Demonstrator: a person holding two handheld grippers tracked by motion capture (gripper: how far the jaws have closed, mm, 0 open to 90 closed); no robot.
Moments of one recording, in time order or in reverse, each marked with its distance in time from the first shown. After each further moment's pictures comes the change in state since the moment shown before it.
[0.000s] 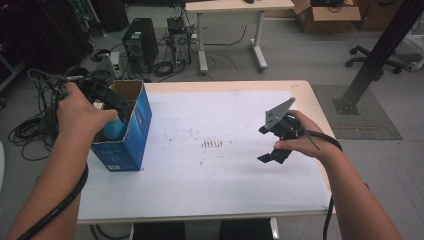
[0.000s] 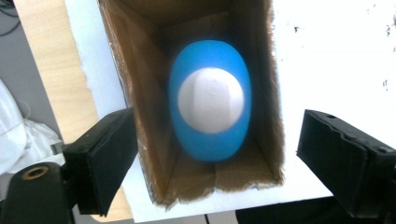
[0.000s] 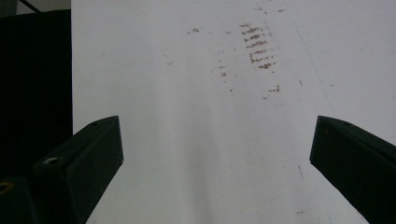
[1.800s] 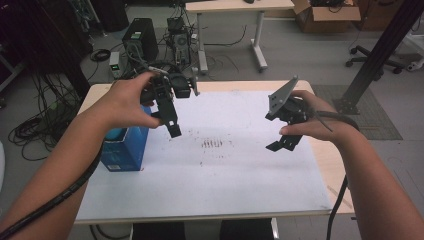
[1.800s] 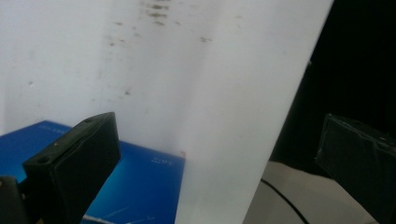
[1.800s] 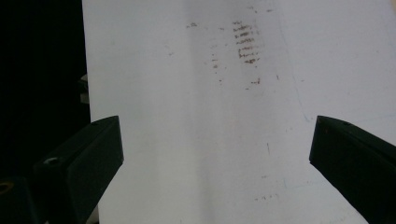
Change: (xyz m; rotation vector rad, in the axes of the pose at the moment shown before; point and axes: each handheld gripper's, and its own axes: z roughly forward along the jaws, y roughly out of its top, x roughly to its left) left arm -0.168 -0.008 -0.032 0.043 -0.130 1.135; right arm 0.002 0.044 -0.051 0.153 -0.018 -0.060
